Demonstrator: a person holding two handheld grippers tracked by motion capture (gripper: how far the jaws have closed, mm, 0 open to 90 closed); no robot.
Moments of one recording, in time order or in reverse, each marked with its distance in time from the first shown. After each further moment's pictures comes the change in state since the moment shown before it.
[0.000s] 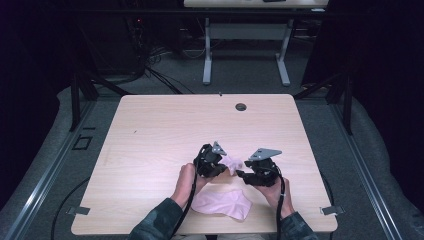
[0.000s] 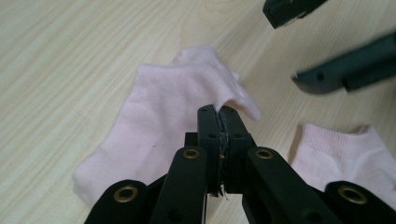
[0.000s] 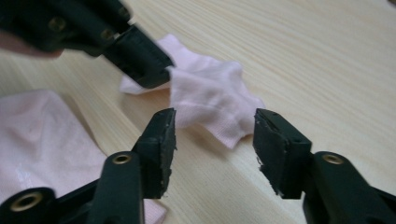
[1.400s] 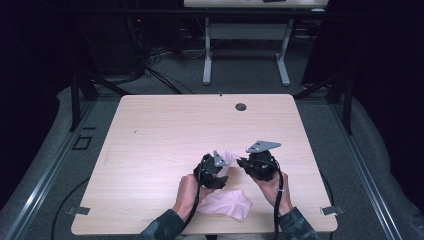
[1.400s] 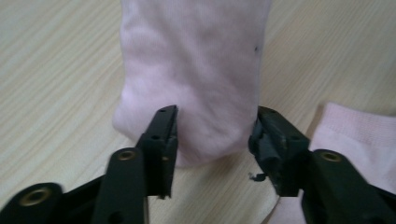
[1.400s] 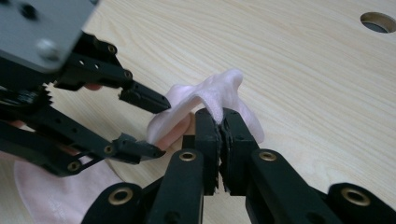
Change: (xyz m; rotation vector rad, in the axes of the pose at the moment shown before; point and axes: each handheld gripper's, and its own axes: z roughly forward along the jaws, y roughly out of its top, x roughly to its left) left arm -0.025 -0.025 0.011 -0.005 0.162 -0.009; right arm 0.009 0.032 -0.018 -0.010 -0.036 0.047
